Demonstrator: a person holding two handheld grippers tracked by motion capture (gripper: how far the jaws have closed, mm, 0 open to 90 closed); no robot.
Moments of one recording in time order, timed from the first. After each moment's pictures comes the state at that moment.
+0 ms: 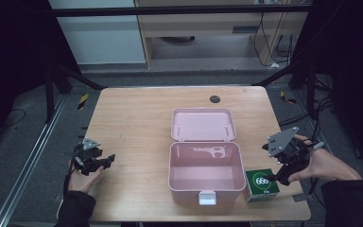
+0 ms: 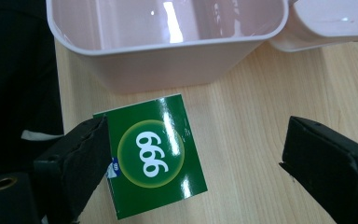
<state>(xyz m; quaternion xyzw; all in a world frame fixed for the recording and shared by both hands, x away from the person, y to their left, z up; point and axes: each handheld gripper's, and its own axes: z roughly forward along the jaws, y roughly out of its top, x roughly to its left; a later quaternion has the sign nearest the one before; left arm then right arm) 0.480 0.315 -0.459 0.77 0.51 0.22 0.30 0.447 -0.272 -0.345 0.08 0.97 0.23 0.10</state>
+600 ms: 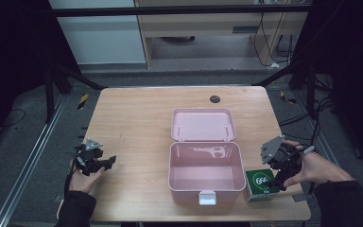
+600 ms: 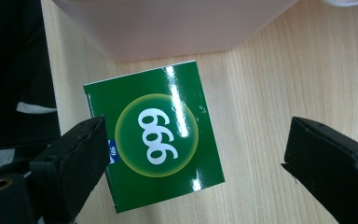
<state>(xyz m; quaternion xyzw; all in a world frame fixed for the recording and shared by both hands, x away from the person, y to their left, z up) 0.481 0.313 -0.462 0.78 0.51 0.22 0.29 0.449 -0.264 -0.374 0.08 0.98 0.16 0.08</state>
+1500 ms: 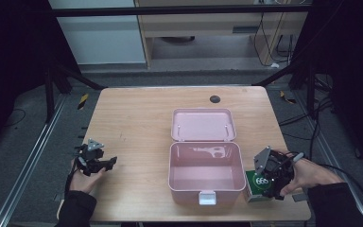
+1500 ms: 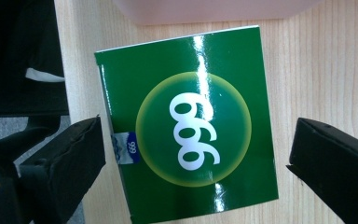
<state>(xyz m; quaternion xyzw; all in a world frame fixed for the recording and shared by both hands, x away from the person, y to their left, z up) 0.482 0.310 -0.464 0.79 0.50 0.22 0.28 0.445 -0.254 -0.408 0.05 0.99 0.10 0.04</state>
